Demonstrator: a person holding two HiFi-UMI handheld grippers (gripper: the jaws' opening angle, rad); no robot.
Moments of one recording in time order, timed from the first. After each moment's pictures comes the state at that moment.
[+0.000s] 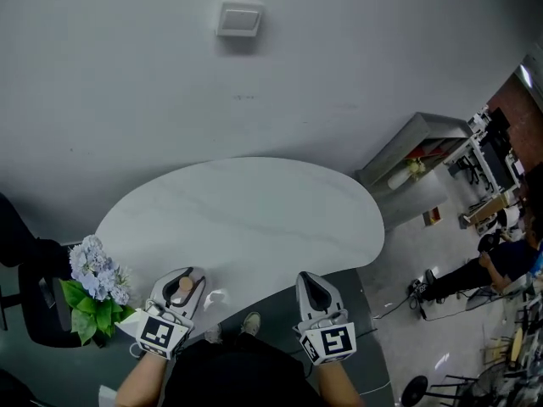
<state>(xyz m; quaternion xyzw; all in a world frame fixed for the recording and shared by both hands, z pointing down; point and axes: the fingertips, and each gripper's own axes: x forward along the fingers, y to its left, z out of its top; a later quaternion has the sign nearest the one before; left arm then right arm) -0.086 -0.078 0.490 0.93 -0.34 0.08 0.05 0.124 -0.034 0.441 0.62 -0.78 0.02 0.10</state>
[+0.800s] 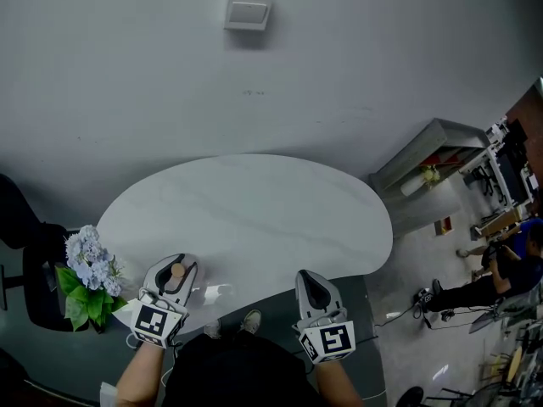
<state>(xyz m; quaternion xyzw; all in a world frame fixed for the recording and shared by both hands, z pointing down) -0.090 -0.104 0.491 0.91 -0.41 0.09 0.05 0.140 -0.052 0.455 0.59 -0.80 0.03 0.09</state>
